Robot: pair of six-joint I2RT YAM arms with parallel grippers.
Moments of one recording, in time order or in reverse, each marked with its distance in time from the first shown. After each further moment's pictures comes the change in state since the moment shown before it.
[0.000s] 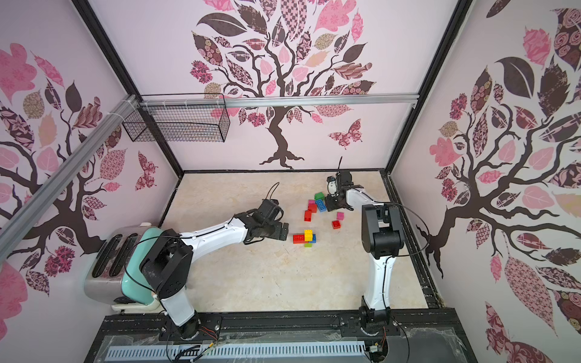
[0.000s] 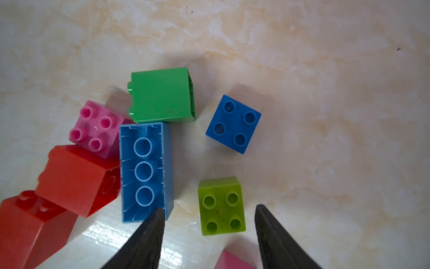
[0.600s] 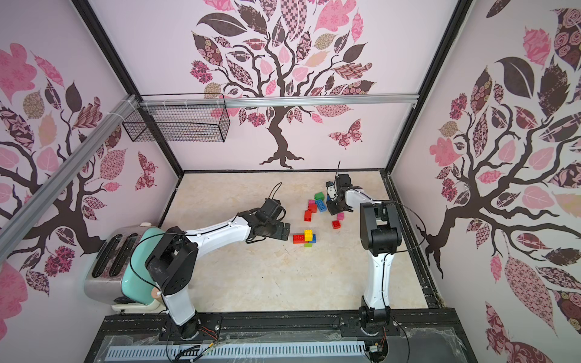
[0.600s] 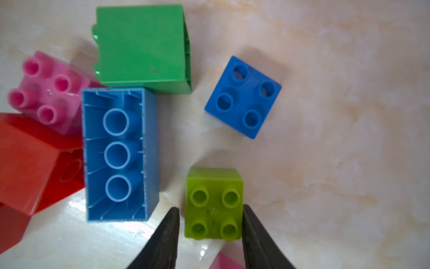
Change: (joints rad) left arm 0.000 0.044 0.040 -0.028 0.008 0.002; right arm 0.000 0.045 0.008 -0.029 0.028 -0.053
